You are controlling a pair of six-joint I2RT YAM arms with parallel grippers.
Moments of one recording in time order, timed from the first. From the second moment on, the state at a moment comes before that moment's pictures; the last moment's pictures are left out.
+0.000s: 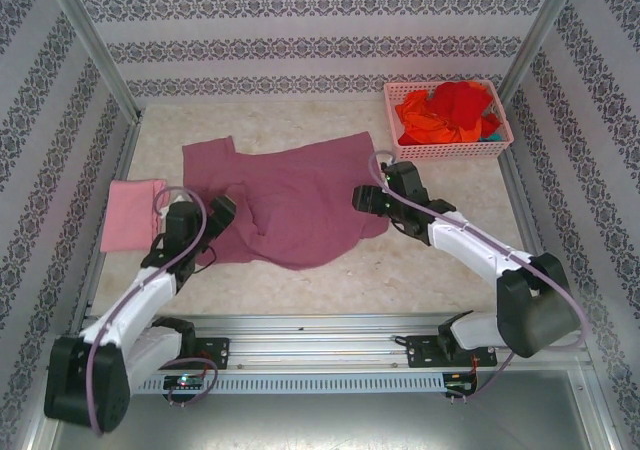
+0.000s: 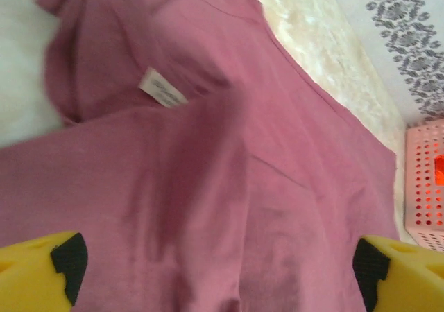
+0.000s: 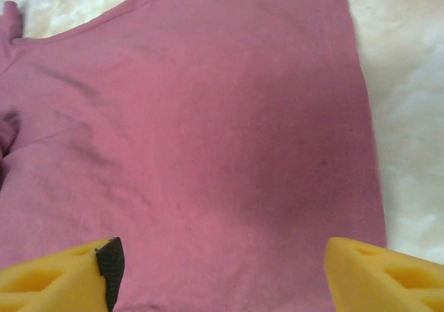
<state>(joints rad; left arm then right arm) -0.13 0.91 0.42 -0.11 -0.03 -0.94 0.43 1.35 0.82 -0.22 -0.03 0.53</state>
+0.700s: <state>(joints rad) -0.08 1.25 0.69 -0.39 -0.11 -0.96 0.43 1.41 0.75 -0.26 0.05 0.72</state>
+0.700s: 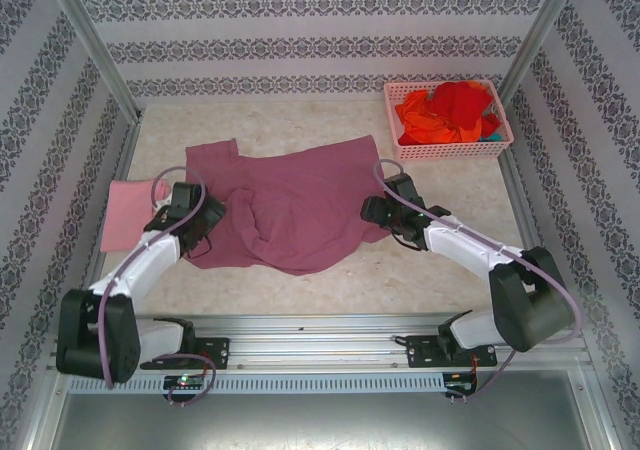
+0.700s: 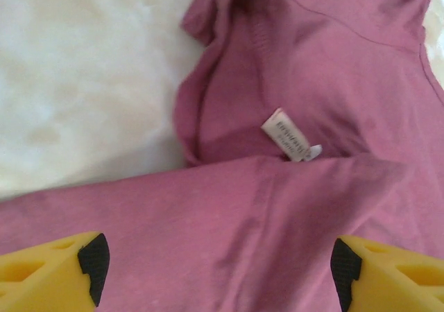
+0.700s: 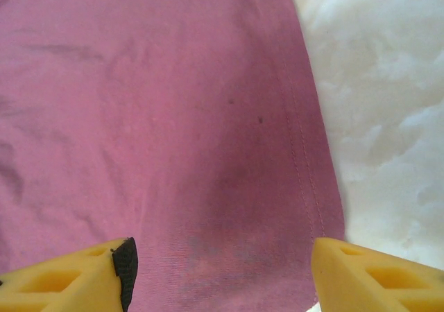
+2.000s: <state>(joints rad) -0.06 1.52 0.76 -0.65 -0.26 -0.85 0.36 1.46 0.73 -0.26 0.00 0.75</state>
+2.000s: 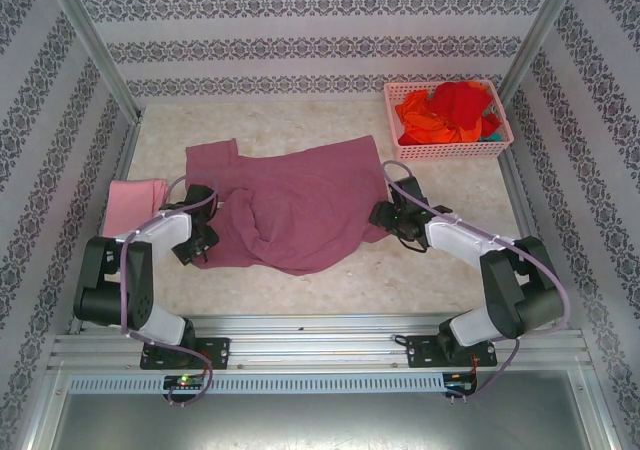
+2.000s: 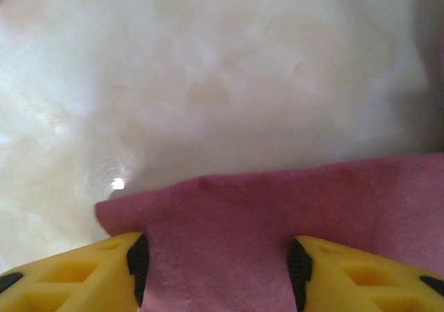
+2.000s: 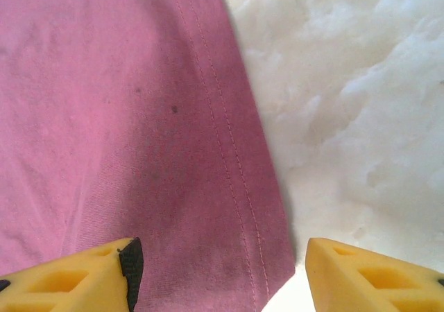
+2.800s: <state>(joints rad) -0.04 1.20 0.63 -0.53 -0.24 -0.93 0.35 1.36 0.66 -0.29 -0.04 0.86</state>
